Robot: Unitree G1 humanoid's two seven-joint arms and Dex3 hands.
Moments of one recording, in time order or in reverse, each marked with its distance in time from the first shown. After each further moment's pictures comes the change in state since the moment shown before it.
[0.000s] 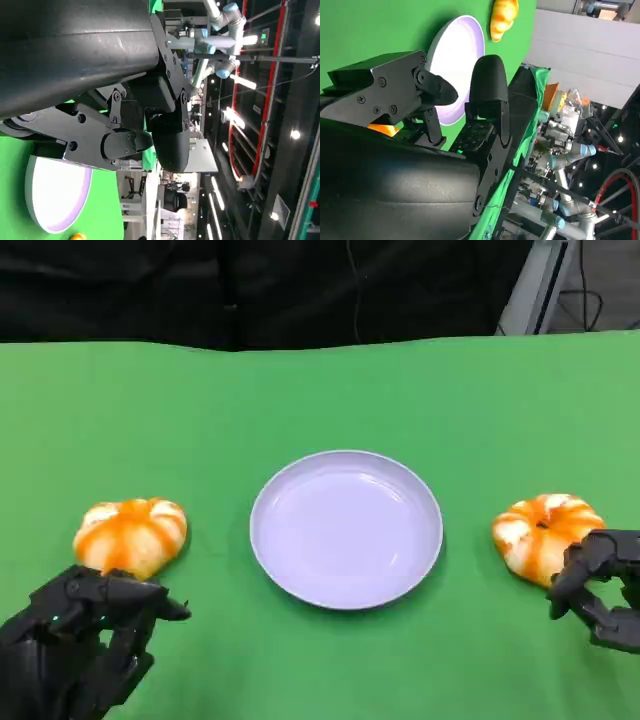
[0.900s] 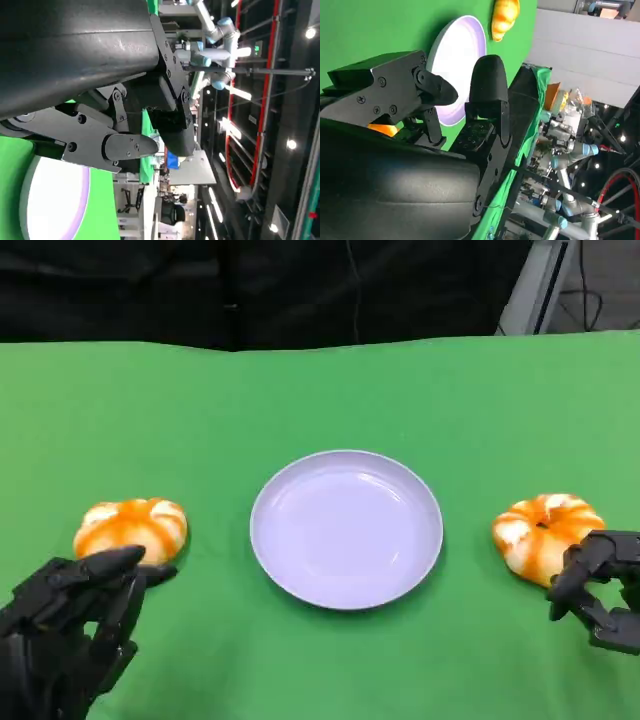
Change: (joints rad) left arm -0.074 0.006 0.053 0.115 -0.018 -0.062 -0.002; right arm -0.002 0.000 0.002 0.011 -0.003 0.000 -0.008
